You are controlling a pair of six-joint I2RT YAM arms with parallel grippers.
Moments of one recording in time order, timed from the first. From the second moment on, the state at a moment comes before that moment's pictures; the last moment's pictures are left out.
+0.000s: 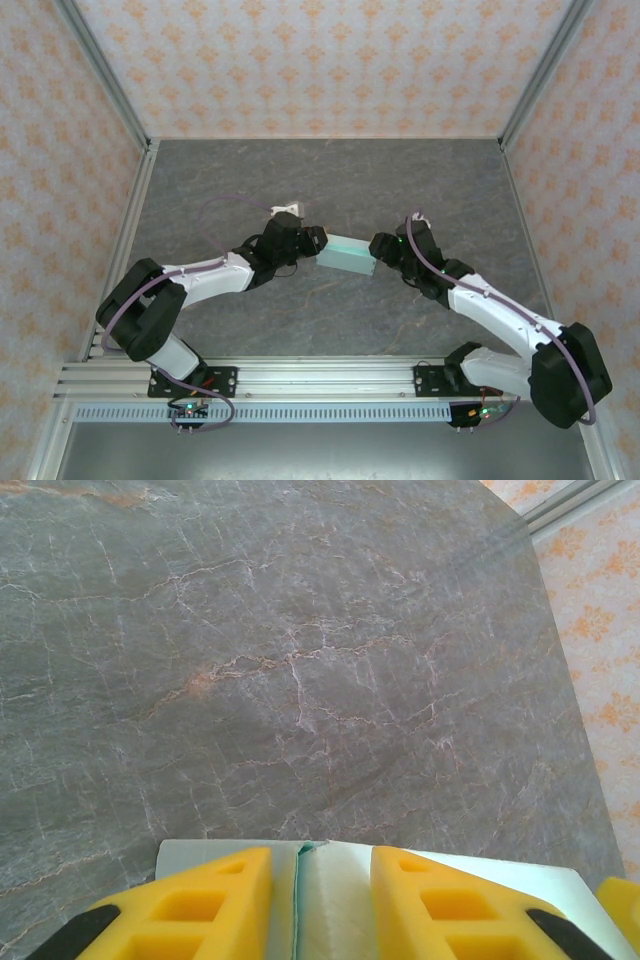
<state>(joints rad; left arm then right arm) -0.64 1.56 0.78 0.20 0.00 -0.85 0.54 1.11 0.61 -0.22 0.09 0.83</state>
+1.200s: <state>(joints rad) -0.63 1.57 0.75 0.26 0.00 -0.80 0.51 1.21 0.44 0.21 0.00 0.89</state>
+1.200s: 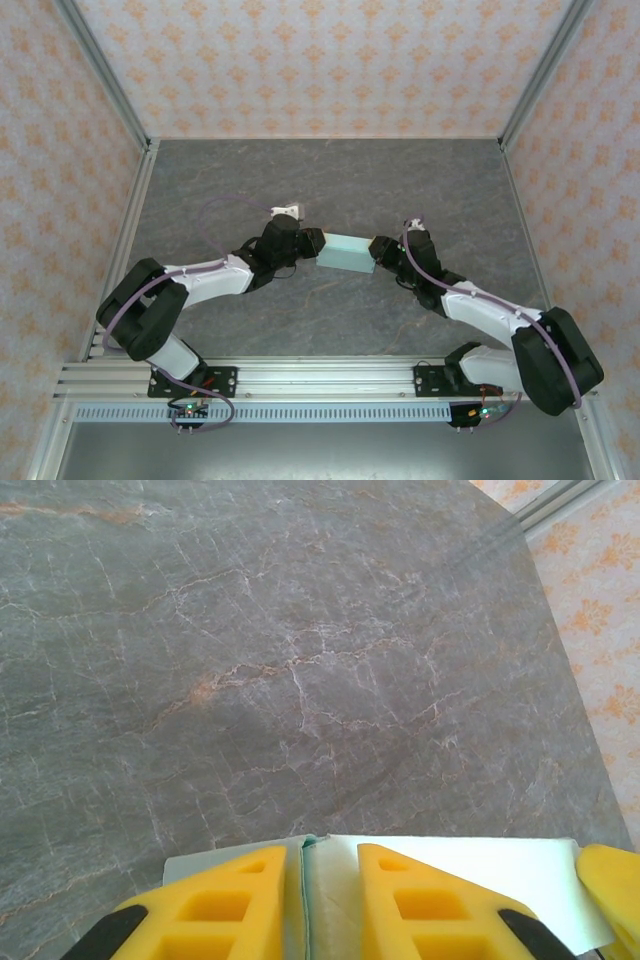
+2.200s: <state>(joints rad) -0.63 1.51 0.71 0.21 0.03 -0.78 0.50 1.20 0.48 0.14 -0.02 0.85</state>
